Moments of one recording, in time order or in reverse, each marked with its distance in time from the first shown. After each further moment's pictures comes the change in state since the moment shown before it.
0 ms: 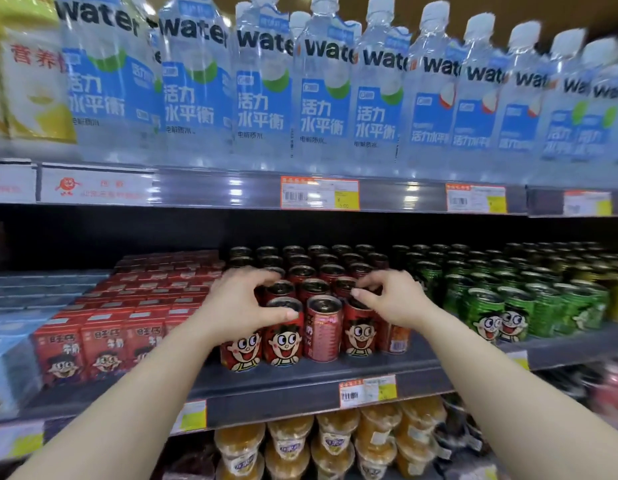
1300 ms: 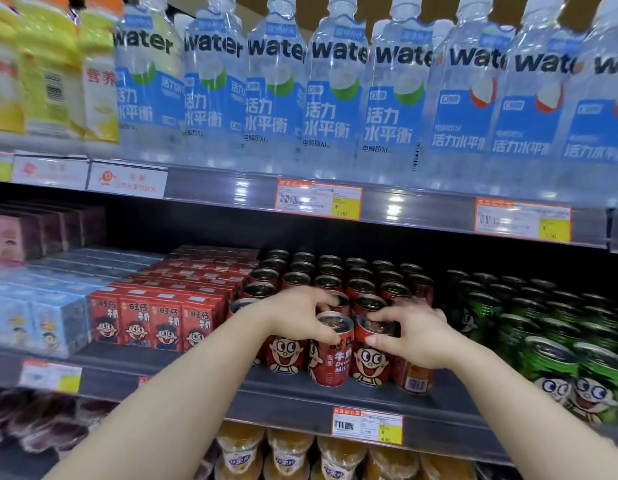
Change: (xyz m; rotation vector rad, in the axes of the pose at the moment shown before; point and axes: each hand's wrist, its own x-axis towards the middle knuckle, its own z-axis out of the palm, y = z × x) left_hand 0.040 0.061 0.040 -0.029 -0.389 -0.204; right_hand 0.017 0.034 -0.002 -0.164 -0.285 -0.306
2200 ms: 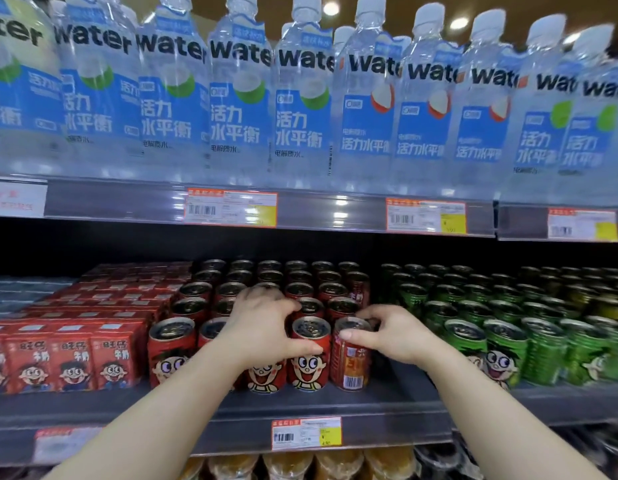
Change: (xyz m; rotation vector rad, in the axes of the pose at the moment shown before) left_hand 0.021 0.037 0.035 0.445 0.319 0.069; right_hand -0.017 0.061 0.000 0.556 0.067 0.187
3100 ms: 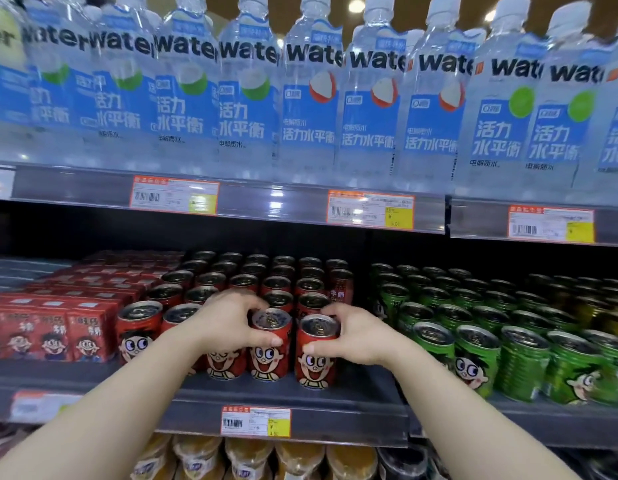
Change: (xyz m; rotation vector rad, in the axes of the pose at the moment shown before) left_hand 0.003 0.019 0.004 -0.285 -0.095 -0.180; right_hand 0.004 0.016 -0.012 -0.154 -0.182 -0.084
